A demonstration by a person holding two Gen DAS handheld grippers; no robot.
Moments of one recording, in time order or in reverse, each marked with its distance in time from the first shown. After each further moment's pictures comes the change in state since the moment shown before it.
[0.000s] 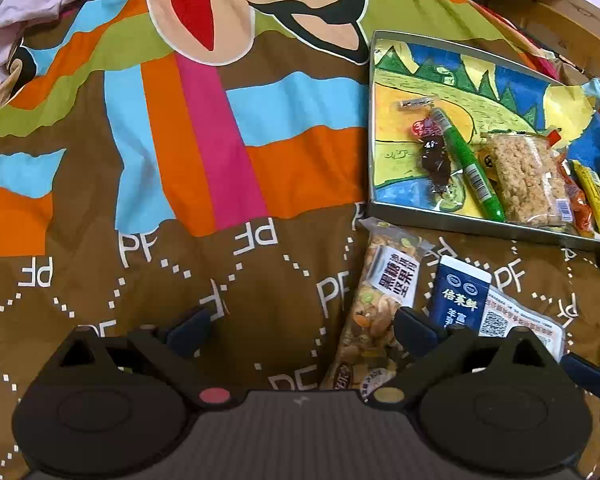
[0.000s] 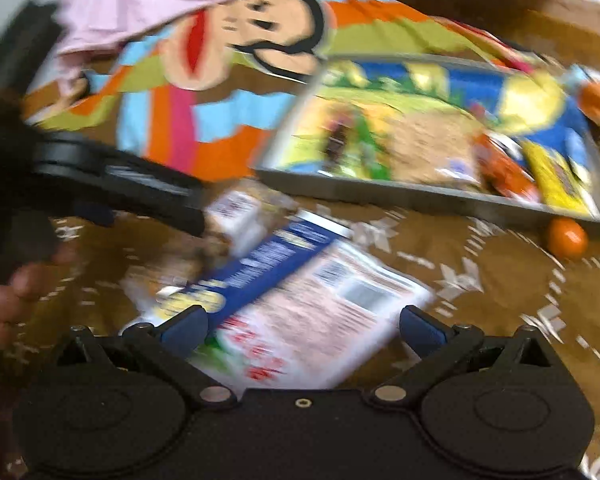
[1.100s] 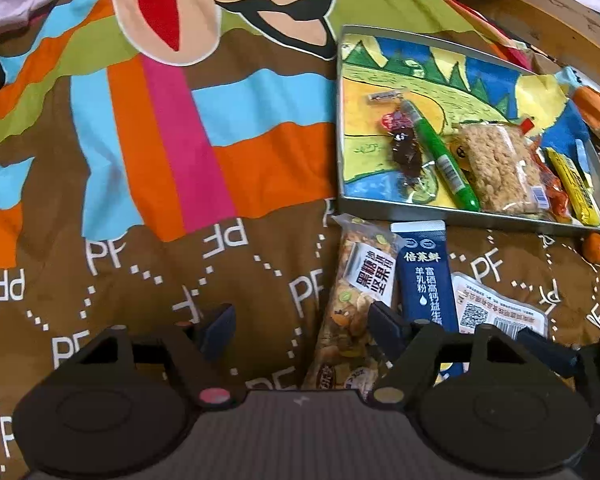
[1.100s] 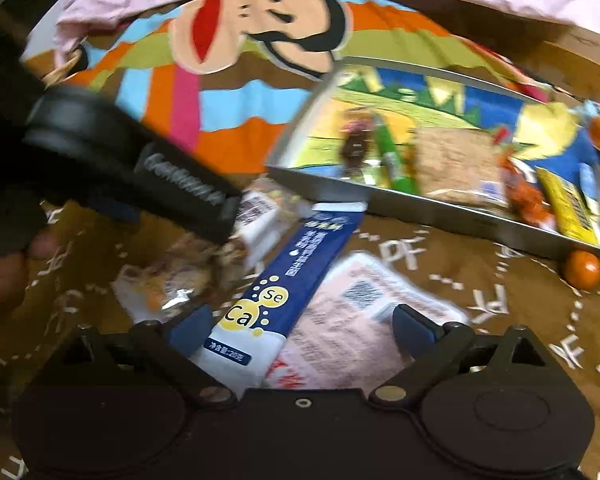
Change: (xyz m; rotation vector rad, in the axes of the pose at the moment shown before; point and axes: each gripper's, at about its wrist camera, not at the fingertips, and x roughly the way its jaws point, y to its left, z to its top) left arm 0.004 -0.005 -0.001 0.055 0.001 -0.091; right arm 0.030 0.024 0.006 -0.036 0.002 -0.120
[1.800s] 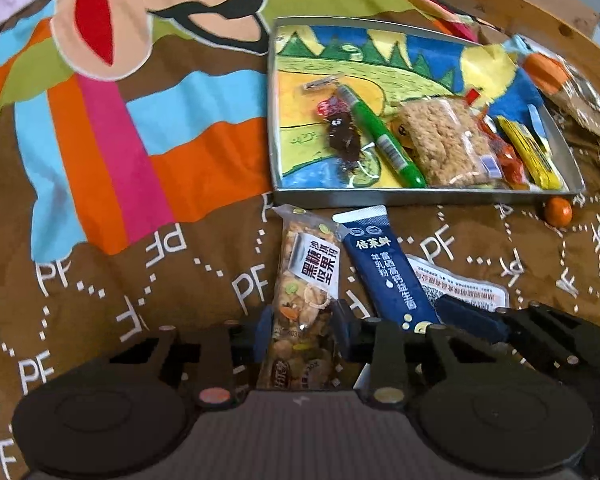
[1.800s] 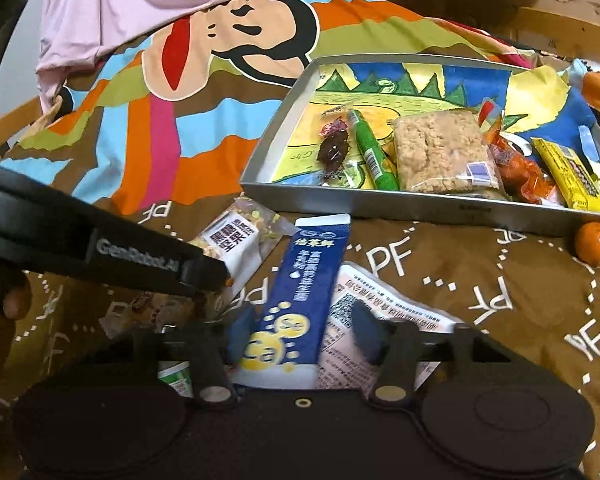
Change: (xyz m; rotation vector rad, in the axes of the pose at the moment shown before) left arm 0.001 -0.024 -0.003 0.125 0.011 -0.089; right arm 0.012 -0.020 0.004 0.127 -0.025 0.072
